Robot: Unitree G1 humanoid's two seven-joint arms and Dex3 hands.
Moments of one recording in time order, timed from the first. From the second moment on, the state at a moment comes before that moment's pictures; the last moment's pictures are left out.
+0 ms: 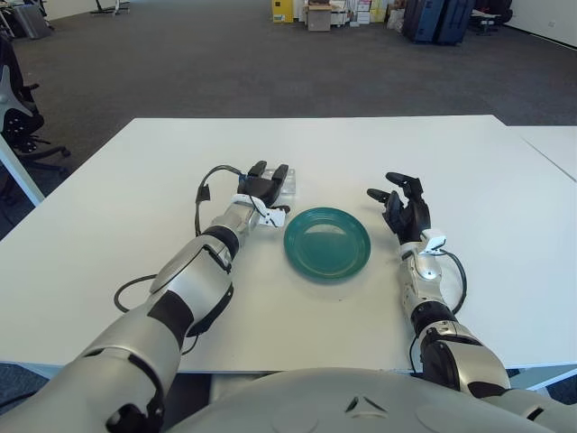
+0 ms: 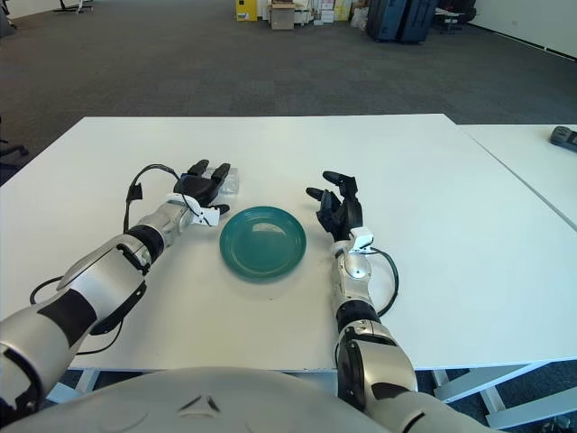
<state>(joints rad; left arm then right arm) -0.81 0.11 -0.70 1.37 0.86 -0.16 0.34 -0.30 0.01 -0.22 0.97 0.11 -0.79 0.11</state>
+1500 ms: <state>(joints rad) -0.85 0.17 -0.88 1.37 0.99 -0.19 0.39 -0.30 0.02 -0.26 0.97 0.20 -0.76 0.25</state>
